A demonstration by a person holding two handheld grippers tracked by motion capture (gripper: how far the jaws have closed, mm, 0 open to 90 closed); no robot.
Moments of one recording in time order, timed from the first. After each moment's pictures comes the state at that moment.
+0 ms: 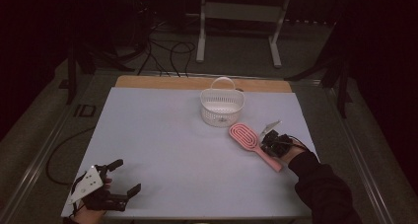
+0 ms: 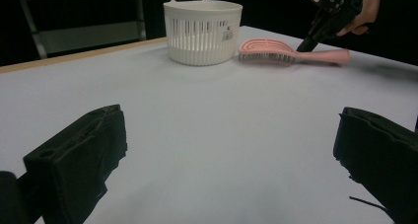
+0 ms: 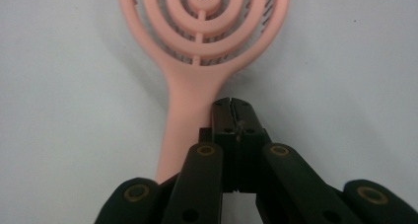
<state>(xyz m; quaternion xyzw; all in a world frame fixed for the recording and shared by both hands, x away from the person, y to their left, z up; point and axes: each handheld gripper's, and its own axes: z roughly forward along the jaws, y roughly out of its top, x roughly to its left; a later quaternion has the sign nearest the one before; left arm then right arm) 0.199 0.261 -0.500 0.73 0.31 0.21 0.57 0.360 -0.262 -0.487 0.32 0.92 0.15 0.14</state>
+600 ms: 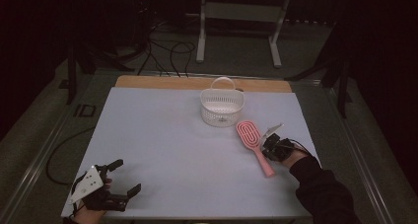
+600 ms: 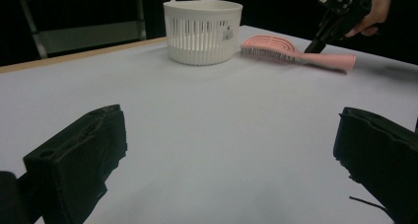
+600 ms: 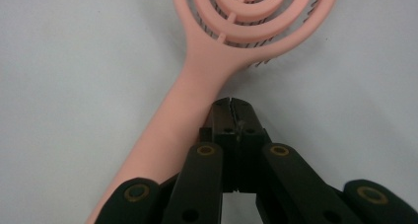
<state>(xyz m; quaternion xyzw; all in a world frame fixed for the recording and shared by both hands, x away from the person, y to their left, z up) 0.199 0.261 -0.500 0.73 0.31 0.21 0.57 0.347 -0.264 -0.487 0.34 0.92 0.15 0.12</state>
